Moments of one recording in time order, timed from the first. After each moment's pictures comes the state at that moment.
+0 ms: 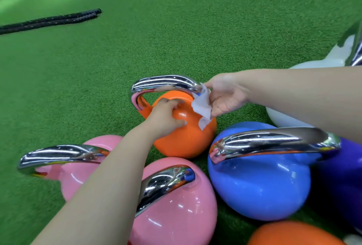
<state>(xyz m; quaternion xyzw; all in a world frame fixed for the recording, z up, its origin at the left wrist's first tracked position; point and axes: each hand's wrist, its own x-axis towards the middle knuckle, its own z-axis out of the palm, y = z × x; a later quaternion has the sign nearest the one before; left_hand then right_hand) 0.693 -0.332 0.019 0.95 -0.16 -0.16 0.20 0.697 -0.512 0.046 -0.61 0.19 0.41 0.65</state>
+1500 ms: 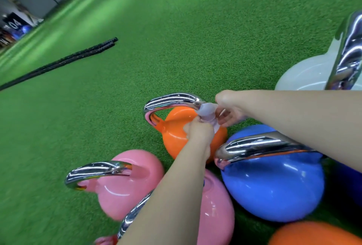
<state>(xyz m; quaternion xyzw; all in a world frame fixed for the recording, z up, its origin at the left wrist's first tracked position) 0.643 -0.419 0.030 0.84 0.21 -0.16 0.47 0.689 -0.517 0.030 -0.67 0.30 0.33 0.60</state>
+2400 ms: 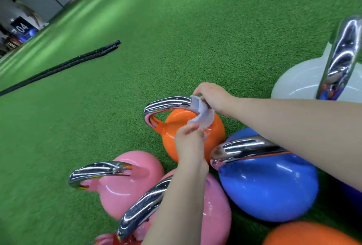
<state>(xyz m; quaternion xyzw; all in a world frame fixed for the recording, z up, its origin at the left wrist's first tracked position) 0.608 -0.413 0.057 0.69 0.23 -0.07 0.68 0.694 -0.507 0.046 -0.81 0.05 0.09 0.58</state>
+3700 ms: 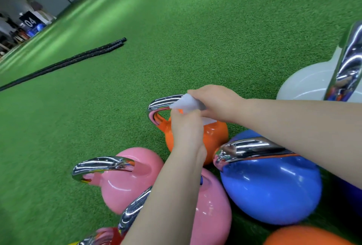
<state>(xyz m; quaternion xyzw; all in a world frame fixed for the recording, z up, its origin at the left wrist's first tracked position) 0.617 -0.419 0.097 0.70 0.18 0.00 0.69 0.681 -0.512 0.051 -0.95 -0.23 -0.04 0.21</state>
